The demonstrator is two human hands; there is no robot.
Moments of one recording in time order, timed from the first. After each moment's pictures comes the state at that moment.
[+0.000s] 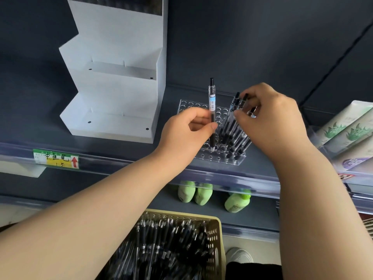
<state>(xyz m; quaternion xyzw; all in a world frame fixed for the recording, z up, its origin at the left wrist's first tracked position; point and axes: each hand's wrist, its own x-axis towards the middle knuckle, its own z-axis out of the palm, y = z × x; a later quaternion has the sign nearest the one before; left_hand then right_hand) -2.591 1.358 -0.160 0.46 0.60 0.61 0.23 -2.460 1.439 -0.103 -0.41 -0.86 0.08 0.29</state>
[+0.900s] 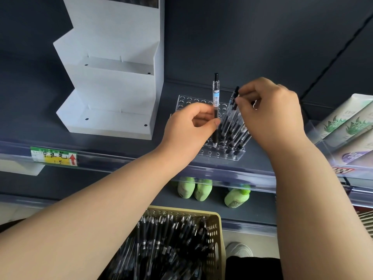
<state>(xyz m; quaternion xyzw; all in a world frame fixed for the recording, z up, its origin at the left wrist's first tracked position) -2.585 1.363 -0.160 0.46 0.61 0.60 0.23 -2.462 1.444 -0.108 -0.40 -0.85 0.06 0.34</state>
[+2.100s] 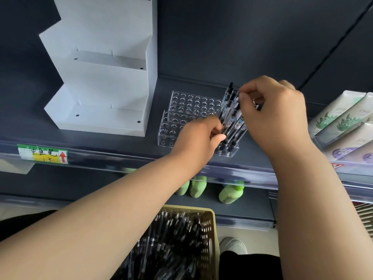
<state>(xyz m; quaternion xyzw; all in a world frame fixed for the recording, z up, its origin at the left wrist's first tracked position) -2.562 1.378 -0.181 0.57 0.70 0.41 0.14 -2.448 1.434 -0.106 -0.38 -0.85 0.03 0.37</state>
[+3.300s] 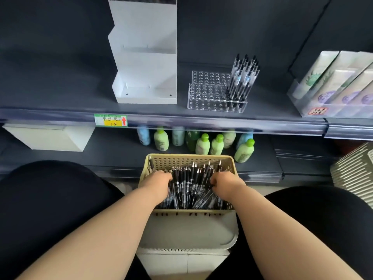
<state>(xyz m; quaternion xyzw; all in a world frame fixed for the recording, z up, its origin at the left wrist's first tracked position) -2.613 1.155 -0.309 0.54 0.81 -0.02 0.23 -2.424 1.259 -0.279 -0.47 -0.83 0.20 -0.21</state>
